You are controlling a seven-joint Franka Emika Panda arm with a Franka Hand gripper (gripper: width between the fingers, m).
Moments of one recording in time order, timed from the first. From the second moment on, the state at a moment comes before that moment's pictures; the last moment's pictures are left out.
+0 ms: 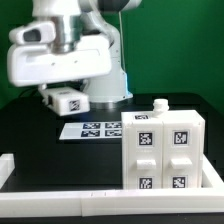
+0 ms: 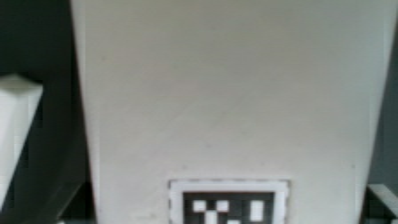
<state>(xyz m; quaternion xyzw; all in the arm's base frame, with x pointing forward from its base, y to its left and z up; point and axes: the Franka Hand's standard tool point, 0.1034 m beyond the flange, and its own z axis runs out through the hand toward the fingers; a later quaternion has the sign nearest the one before) 0.466 -0.069 0.143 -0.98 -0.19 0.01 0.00</state>
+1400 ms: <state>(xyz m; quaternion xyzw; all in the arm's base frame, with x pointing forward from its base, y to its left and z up) 0.601 0.048 0.181 -0.99 -0.12 0.00 0.01</state>
